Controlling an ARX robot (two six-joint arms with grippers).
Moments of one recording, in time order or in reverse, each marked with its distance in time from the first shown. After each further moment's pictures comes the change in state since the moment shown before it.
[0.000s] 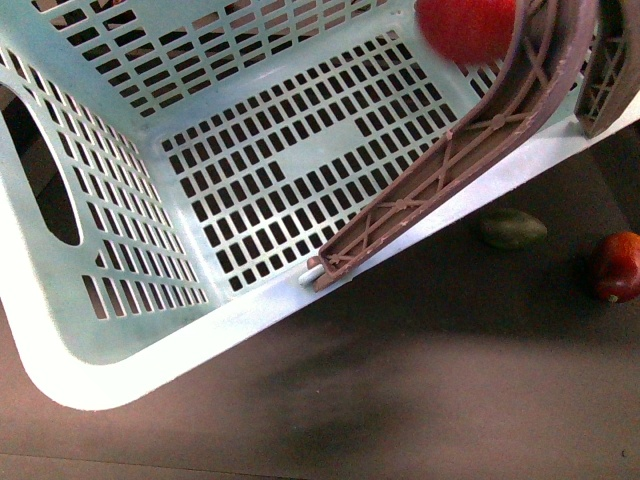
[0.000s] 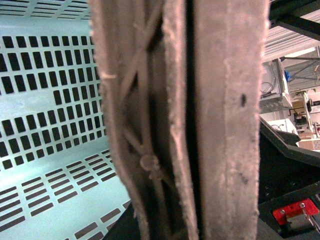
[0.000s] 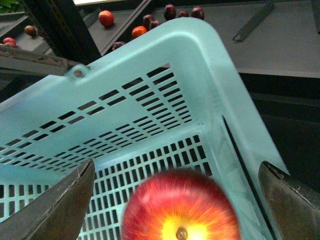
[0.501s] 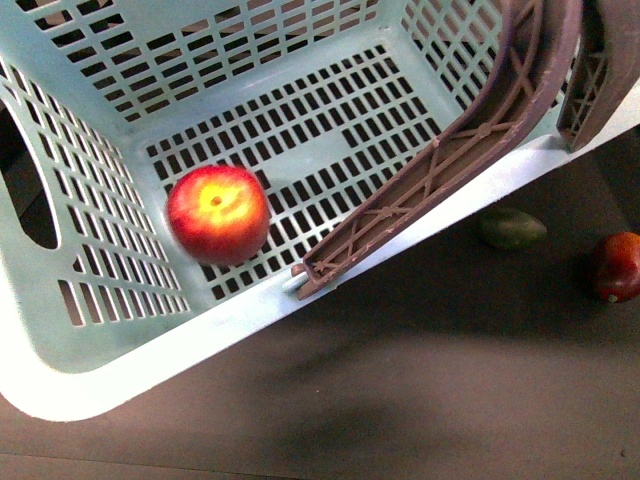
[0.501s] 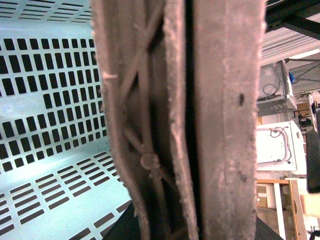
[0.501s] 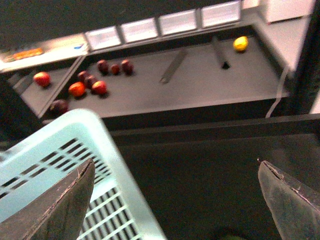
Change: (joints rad) left arm 0.000 0.003 -0.002 0.000 -0.010 0.003; right arm -0.130 -0.220 -0.117 0.035 0.304 0.050
